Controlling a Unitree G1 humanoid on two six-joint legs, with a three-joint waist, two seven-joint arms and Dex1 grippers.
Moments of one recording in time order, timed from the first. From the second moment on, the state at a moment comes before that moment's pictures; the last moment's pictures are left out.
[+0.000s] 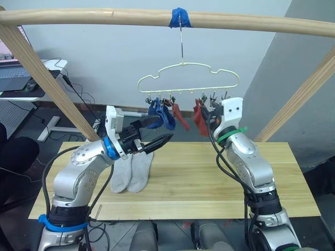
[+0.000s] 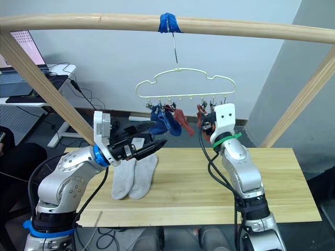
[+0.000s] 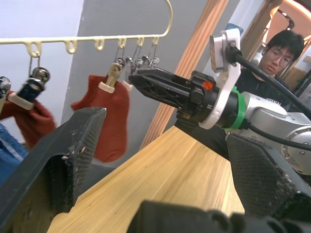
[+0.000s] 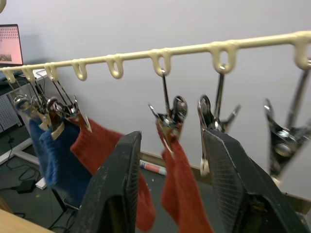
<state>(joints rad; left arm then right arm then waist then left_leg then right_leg) -0.28 0.50 0.10 -0.30 -0.64 0.48 -0.84 -0.45 -0.13 0.10 -0.17 0.17 0.42 0.08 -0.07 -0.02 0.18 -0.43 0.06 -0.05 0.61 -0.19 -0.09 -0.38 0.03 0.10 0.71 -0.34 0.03</state>
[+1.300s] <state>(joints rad) -0.28 0.50 0.09 -0.29 -0.63 0.45 -0.82 -0.49 -0.04 -0.01 -0.08 0.10 0.48 0.00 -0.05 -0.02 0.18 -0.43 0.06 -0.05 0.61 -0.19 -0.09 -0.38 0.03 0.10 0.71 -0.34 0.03</state>
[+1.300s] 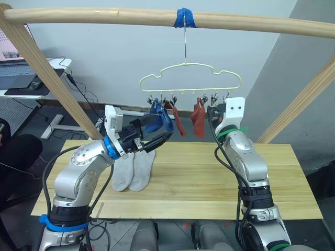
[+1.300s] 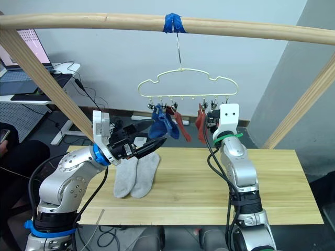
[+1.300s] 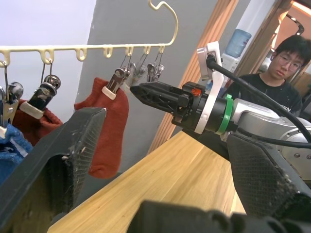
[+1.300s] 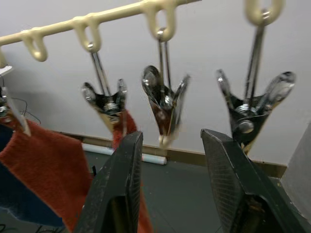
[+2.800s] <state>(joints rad) -0.28 0.49 0.08 -0.27 -0.60 0.43 -0.82 -0.58 0.09 -0.04 0.00 0.20 0.47 0.02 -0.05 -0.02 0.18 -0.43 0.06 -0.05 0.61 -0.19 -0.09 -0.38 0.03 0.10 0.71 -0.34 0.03</state>
